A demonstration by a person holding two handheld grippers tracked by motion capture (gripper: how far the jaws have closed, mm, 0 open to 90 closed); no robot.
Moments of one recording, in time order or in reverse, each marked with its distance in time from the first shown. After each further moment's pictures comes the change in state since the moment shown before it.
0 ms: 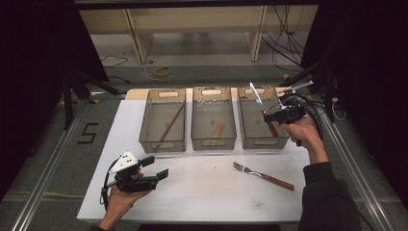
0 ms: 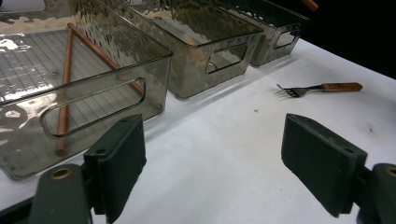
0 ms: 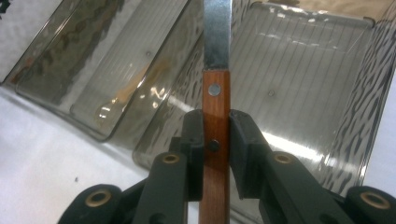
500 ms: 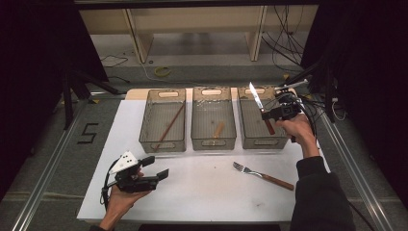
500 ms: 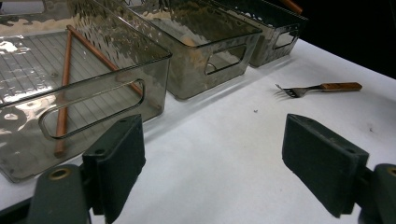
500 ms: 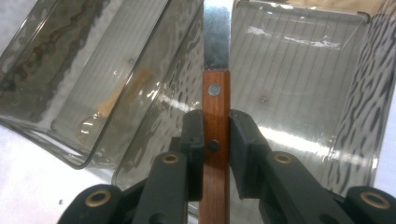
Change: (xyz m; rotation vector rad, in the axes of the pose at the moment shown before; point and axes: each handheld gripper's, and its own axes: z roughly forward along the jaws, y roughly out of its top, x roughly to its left) left arm -0.001 0.000 0.000 -0.005 -0.003 0.004; right arm -0.006 0.009 0.021 0.019 -0.028 0.046
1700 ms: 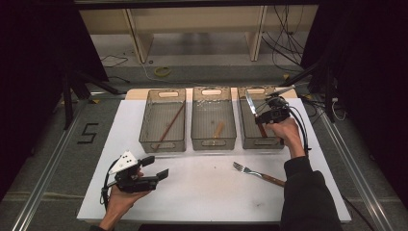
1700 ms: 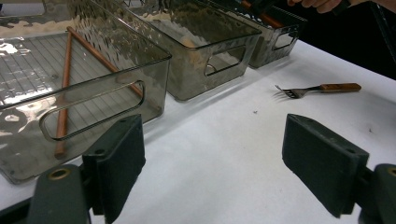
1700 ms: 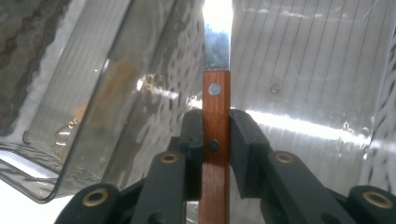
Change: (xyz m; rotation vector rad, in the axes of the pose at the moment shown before) left arm 0.000 0.000 0.000 -0.004 -0.002 0.002; right arm 0.003 -0.004 0.040 0.062 -0.029 0.080
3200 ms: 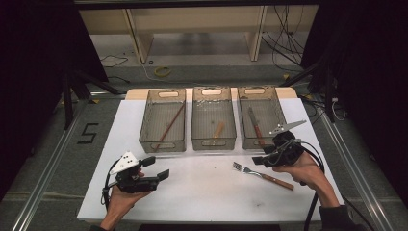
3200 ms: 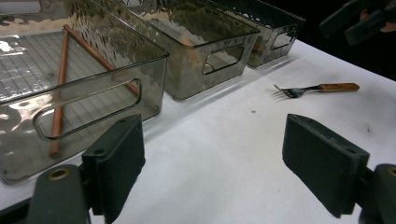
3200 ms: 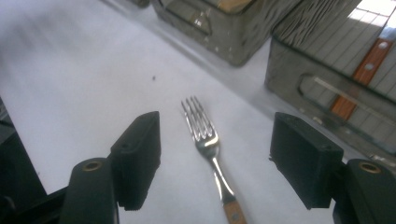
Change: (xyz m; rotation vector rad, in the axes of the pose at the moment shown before) left arm 0.000 -0.002 0.002 0.001 -0.007 -0.004; right arm 0.046 -0.115 -0.065 -0.022 0.209 -0.402
